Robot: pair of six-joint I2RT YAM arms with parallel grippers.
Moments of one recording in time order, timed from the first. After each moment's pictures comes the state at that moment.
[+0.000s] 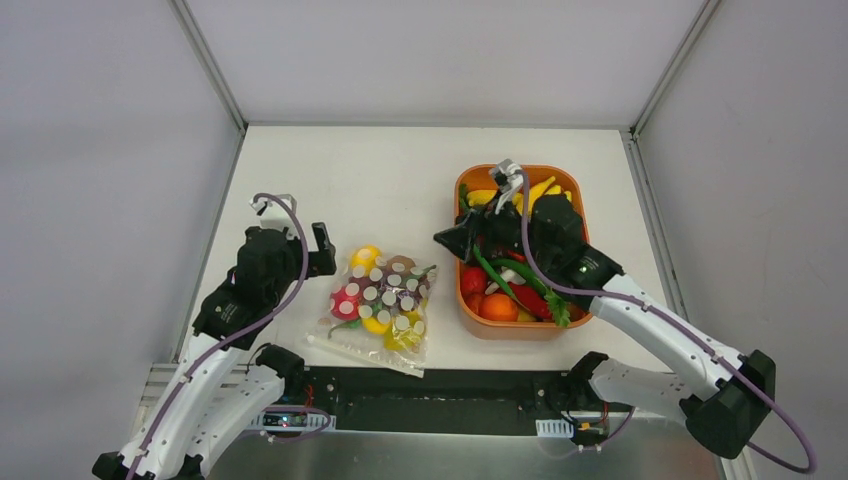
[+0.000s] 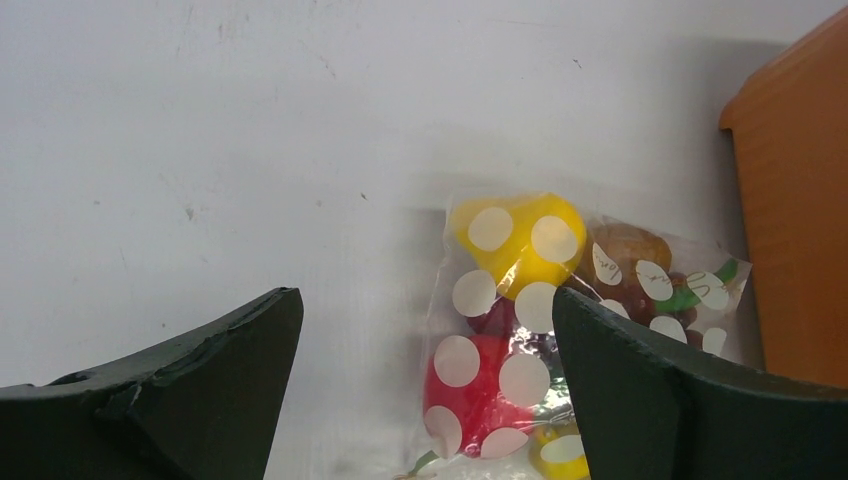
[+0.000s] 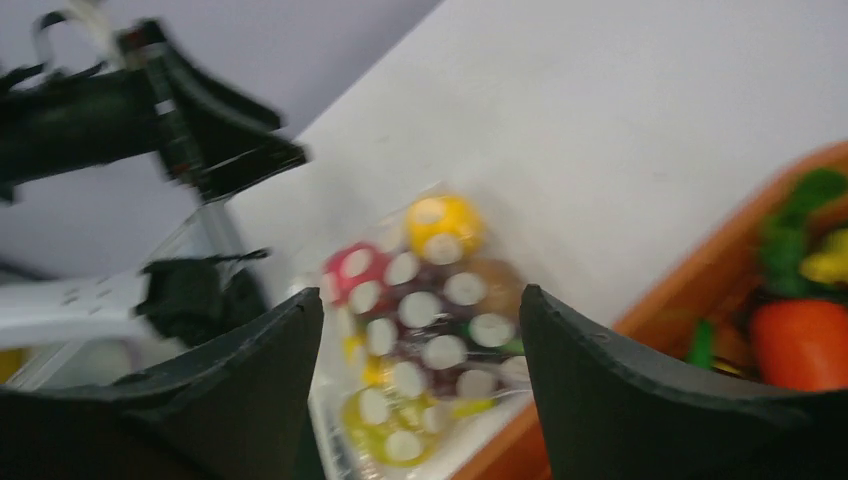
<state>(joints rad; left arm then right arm) -0.41 0.60 0.78 -0.66 -0.31 -0.31 0.73 1.02 0.88 -0.02 -0.21 0.36</state>
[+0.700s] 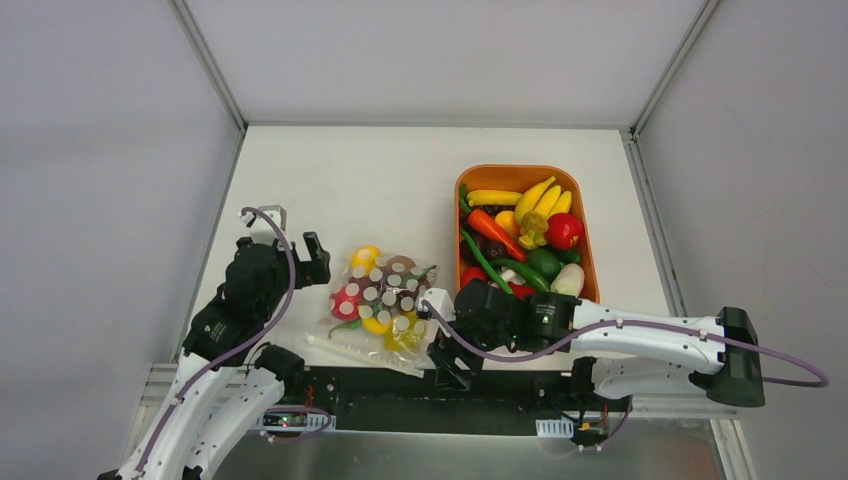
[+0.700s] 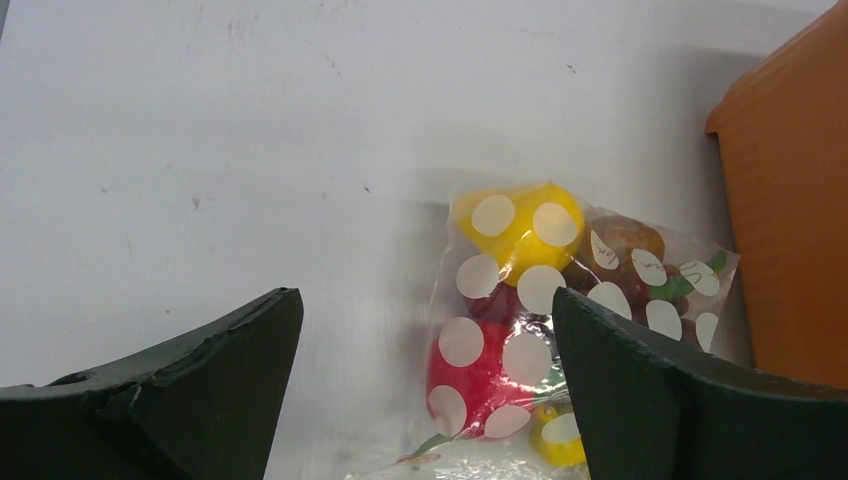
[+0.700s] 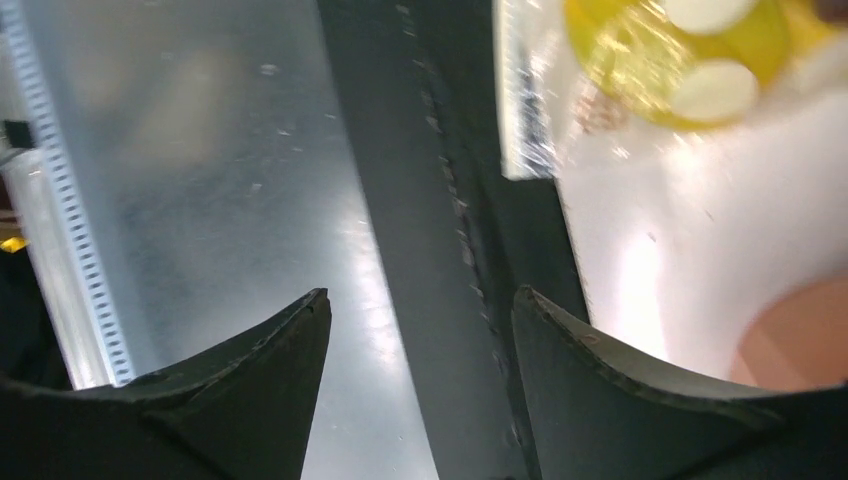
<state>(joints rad) -0.41 0.48 0.75 -0.70 -0.32 -0.32 1.35 1.10 0.87 -0.54 -0.33 0.28</state>
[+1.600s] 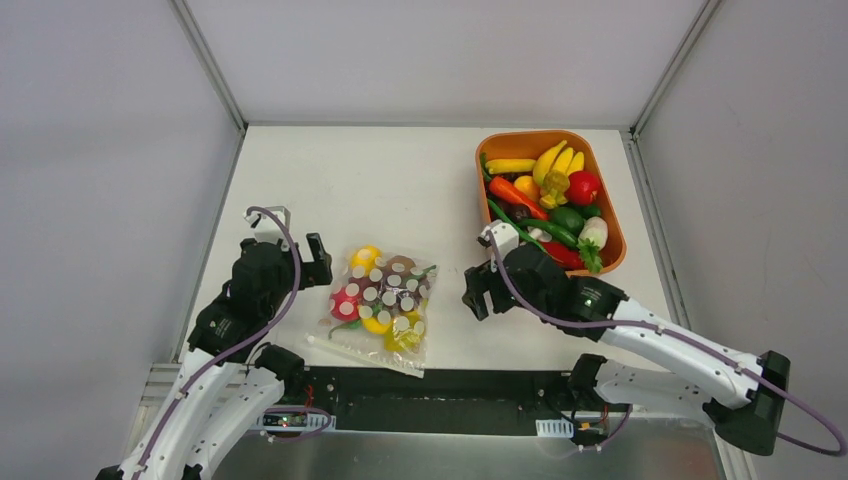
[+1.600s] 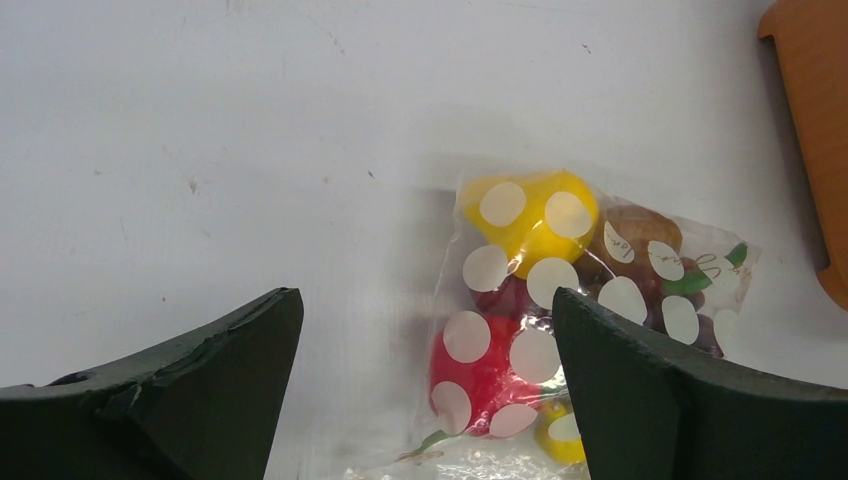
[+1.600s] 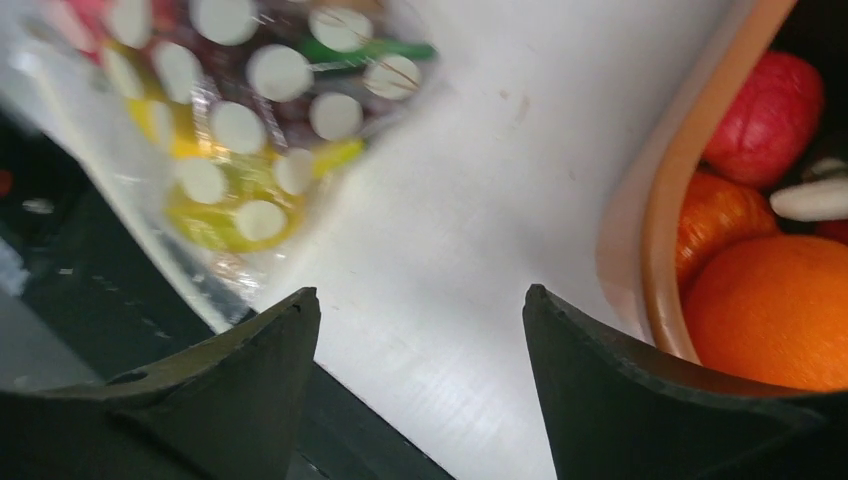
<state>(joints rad) -0.41 0.50 0.73 -0.70 -0.32 -0.33 1.02 0.94 0.82 -0.62 0.21 0.34</state>
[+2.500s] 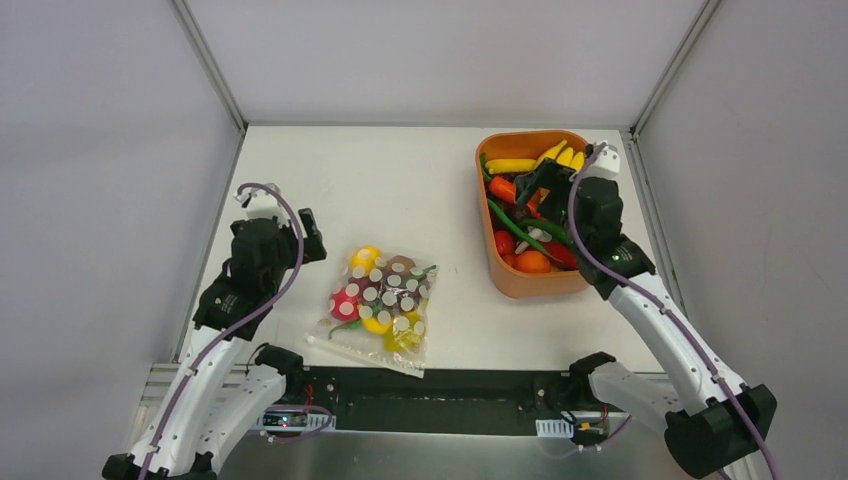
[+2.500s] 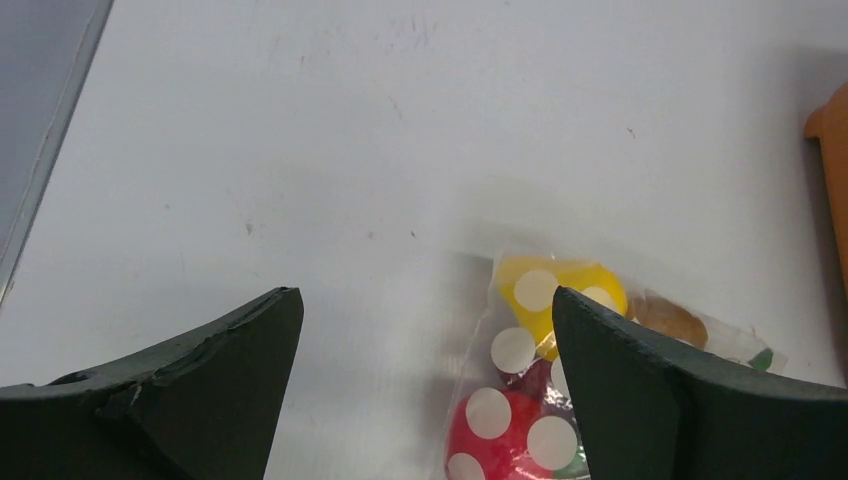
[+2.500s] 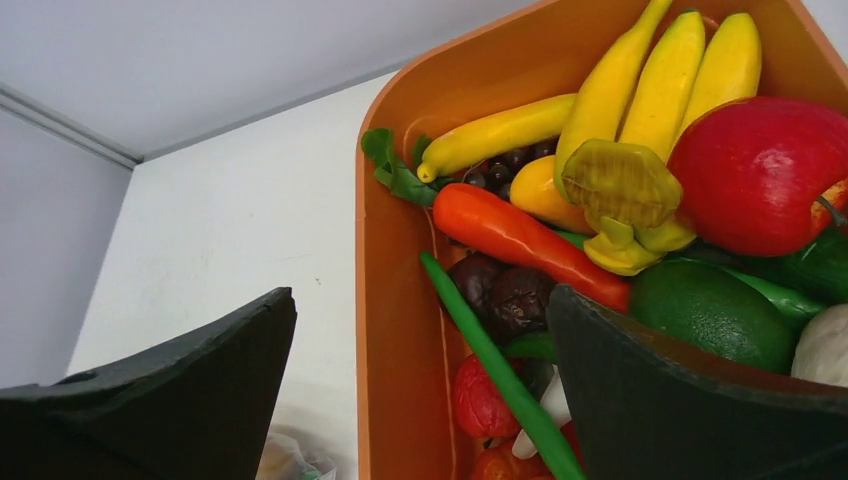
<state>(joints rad) -0.34 0.64 0.79 -0.63 -0.38 -0.31 0.45 0.99 0.92 -0.18 0.27 0.49</state>
